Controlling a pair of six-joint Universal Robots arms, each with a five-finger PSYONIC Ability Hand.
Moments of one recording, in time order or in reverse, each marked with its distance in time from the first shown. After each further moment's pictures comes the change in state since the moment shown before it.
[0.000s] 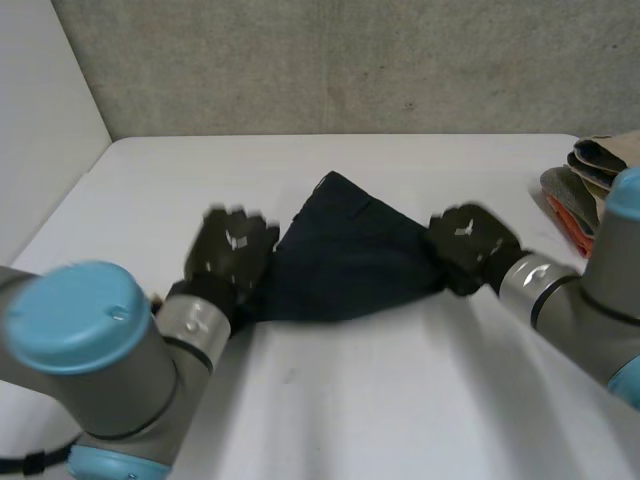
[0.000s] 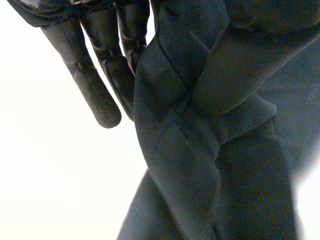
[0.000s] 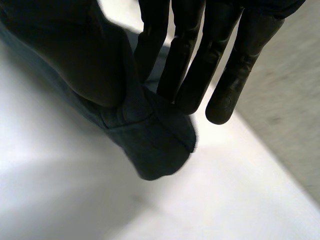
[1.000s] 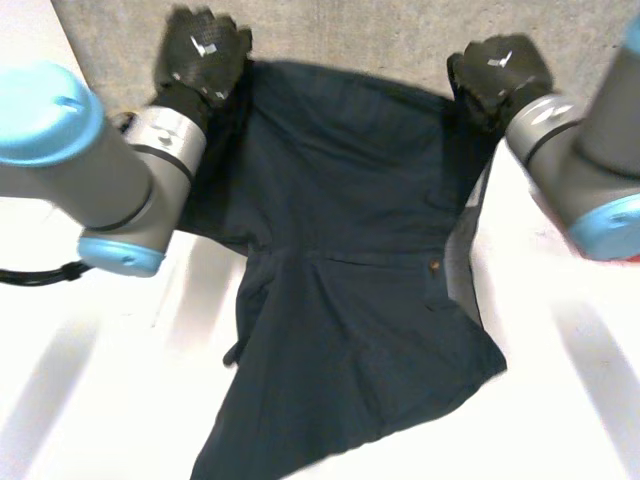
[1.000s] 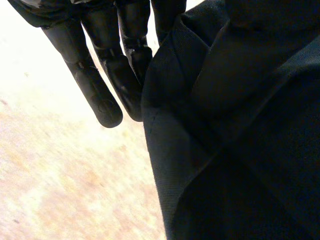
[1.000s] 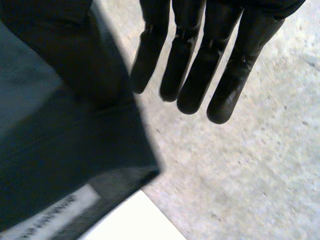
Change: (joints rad) left arm 0.170 -0.260 0.681 -0.027 0.179 0.046; right arm 0.074 0.196 -0.655 0.063 0.285 0.174; left_hand -0.022 -0.014 -0.013 -0.016 -0.003; right_hand -0.181 -0.226 -0.202 -0.212 -0.186
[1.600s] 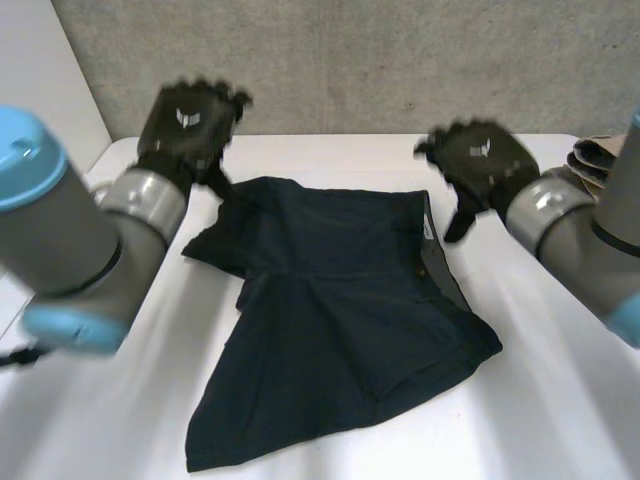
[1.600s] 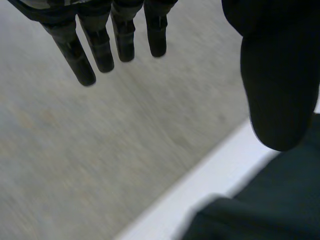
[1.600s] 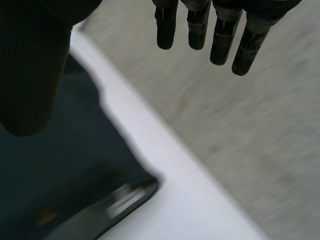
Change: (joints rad) left arm -0.007 0.262 -0.364 -0.118 -0.040 -0.179; right arm -0.028 -0.215 0.414 0.024 -0.173 -0.046; left_hand -0.855 -0.919 -0.912 -0.921 -0.872; right_hand -0.577 -0.717 -0.756 -0.739 -0.730
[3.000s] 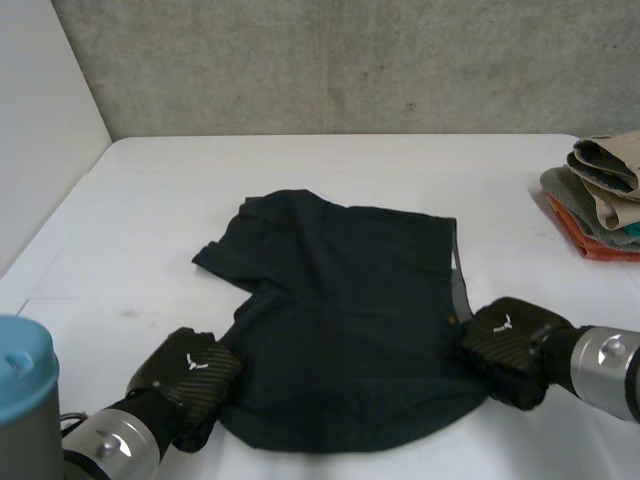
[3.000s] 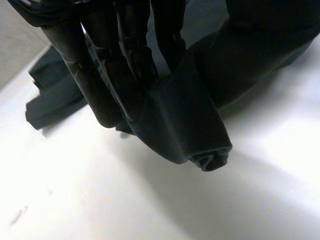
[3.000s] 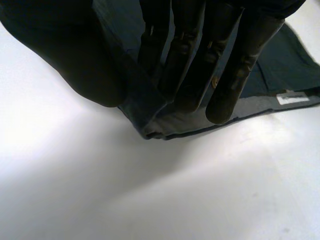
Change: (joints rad) left arm -0.102 0.280 -0.566 -0.395 -0.023 0.154; right arm -0.191 -0.193 0.444 0.473 -0.190 -0.494; left_hand 0.848 0.930 0.891 0.937 0.902; right_hand 0.714 0.955 0.971 0.950 0.924
